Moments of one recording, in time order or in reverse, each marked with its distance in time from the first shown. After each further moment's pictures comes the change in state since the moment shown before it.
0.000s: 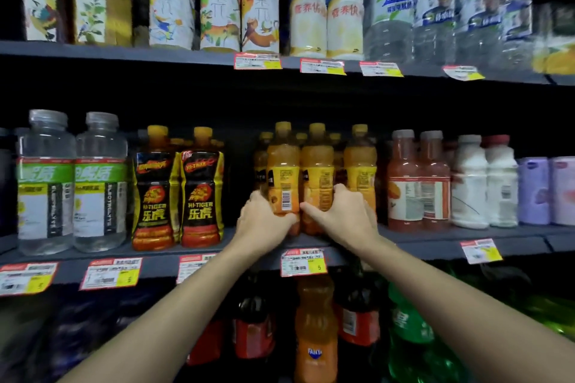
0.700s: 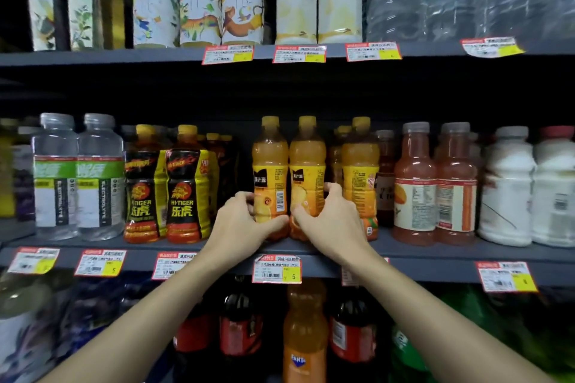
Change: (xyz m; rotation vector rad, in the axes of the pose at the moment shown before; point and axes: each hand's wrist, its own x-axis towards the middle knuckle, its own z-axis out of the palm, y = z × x) left_hand -0.005 -0.009 0.004 0.121 0.117 0.089; right_hand 0.007 0.018 0.011 0.379 -0.118 -0.040
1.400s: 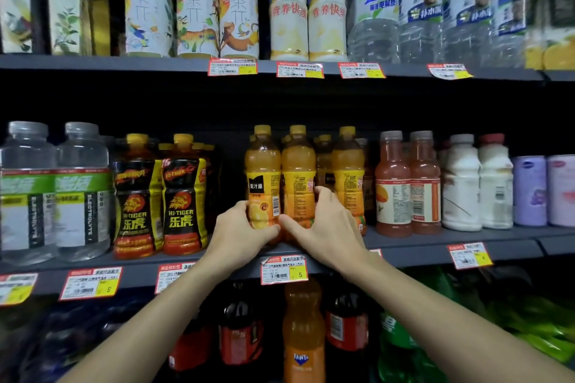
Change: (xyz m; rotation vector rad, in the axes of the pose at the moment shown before) left_hand 0.007 -0.013 -0.002 -0.126 -0.098 0.049; right_hand -0.021 -0.010 0.002 -0.245 0.141 -0.101
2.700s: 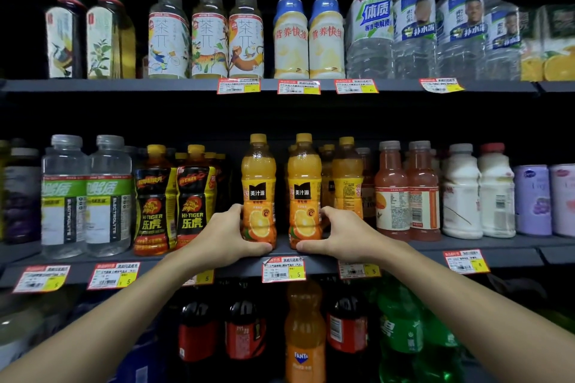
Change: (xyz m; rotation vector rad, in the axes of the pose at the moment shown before) left_hand -0.007 0.009 -0.045 0.303 -0.206 0.069; right_hand 0.014 0.019 -0.047 0.123 -0.573 -0.061
